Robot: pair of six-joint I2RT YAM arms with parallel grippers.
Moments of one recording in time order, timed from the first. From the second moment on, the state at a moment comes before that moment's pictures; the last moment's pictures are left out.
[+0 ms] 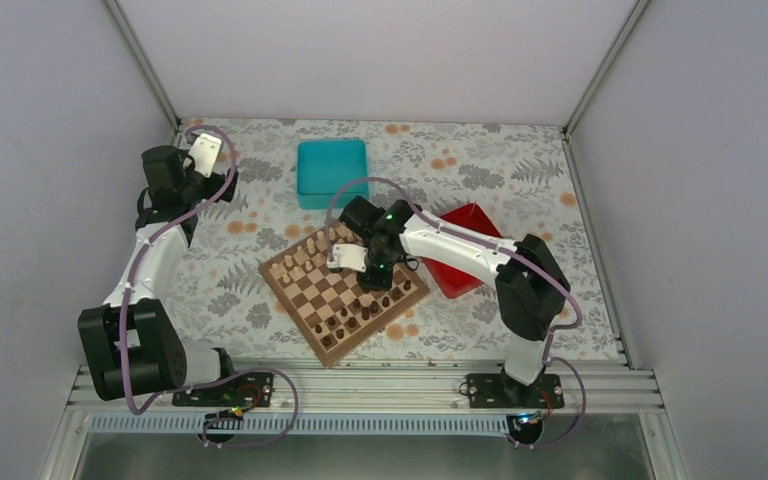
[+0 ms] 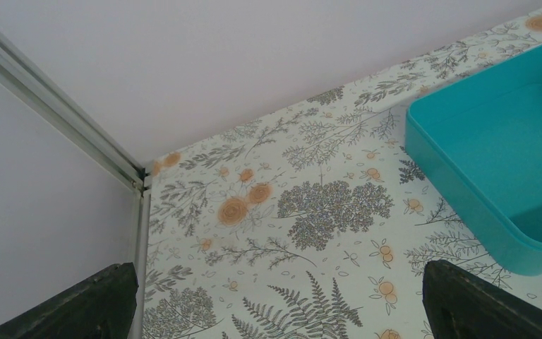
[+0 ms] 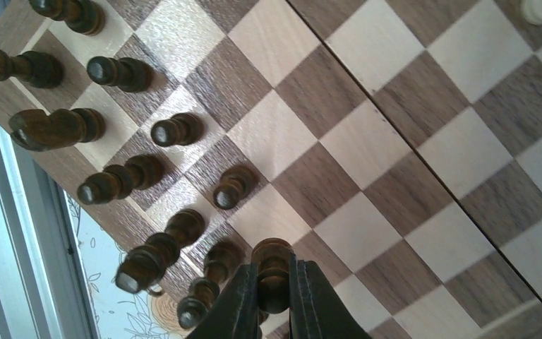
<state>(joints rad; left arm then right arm) 0.18 1.32 0.93 -0.04 0.22 0.41 0.91 1.83 1.44 -1.00 -0.21 -0.55</state>
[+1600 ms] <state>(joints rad) 0.18 1.32 0.93 -0.04 0.22 0.41 0.93 1.91 1.42 -0.96 -0.20 -0.56</state>
